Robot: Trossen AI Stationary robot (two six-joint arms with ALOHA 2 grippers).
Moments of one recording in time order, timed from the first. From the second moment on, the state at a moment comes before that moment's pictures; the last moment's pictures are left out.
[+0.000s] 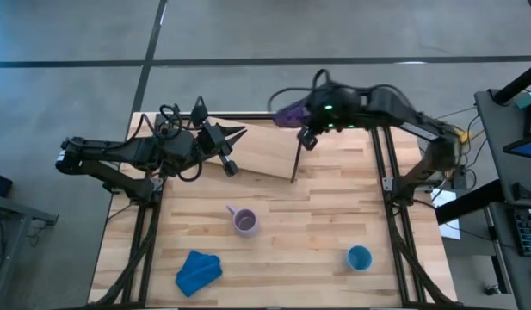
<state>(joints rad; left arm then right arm) -0.12 1.19 1.33 -0.28 -0.71 0.19 -0.20 1.61 1.97 -1.23 0.26 0.29</state>
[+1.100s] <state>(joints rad) -0.12 1.18 1.33 -0.50 -0.71 -0.03 -0.22 2.14 2.36 -1.51 0.11 0.34</state>
